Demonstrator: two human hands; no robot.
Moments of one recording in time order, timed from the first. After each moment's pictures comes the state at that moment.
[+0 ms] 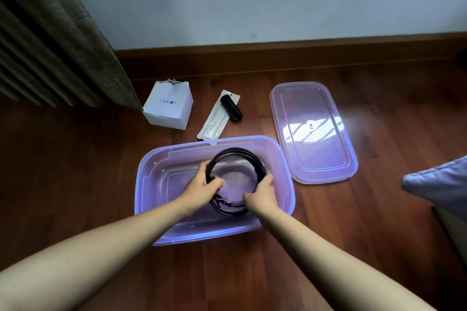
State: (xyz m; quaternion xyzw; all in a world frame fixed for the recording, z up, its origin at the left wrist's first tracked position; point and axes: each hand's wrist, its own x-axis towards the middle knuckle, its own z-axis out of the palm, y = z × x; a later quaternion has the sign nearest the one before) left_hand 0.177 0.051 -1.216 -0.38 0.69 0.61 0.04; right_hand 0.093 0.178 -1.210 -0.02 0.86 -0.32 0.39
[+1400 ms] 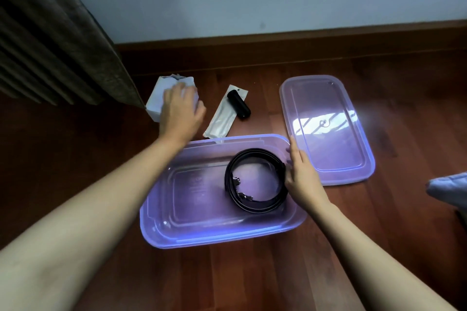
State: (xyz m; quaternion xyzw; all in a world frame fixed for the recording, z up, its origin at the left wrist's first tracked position) left_hand 0.109 -0.063 -1.186 -0.31 0.93 0.12 -0.15; right_hand 0.023 0.212 -1.228 -0.30 0.89 -0.28 0.18
